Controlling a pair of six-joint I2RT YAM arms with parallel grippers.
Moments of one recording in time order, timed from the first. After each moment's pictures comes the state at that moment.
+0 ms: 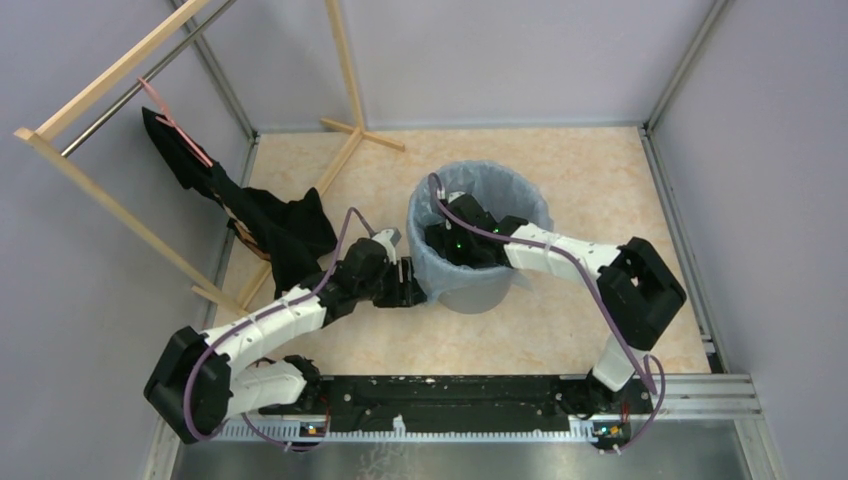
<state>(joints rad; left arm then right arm) -0.68 1.13 0.58 -0.21 0.17 -0.66 0.82 1.69 1.16 -0.37 0.02 0.45</state>
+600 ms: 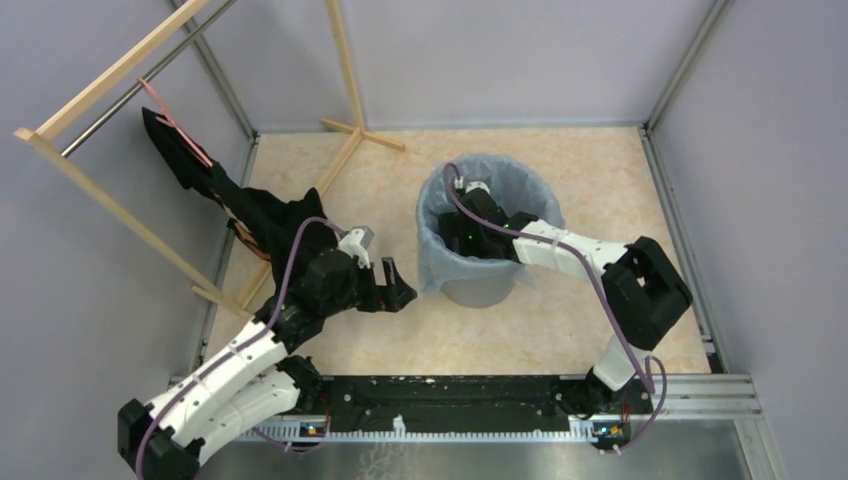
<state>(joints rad) -0.68 0.80 0.58 -0.37 0.11 -0.63 0.76 1.69 1.13 -0.33 0.13 0.46</state>
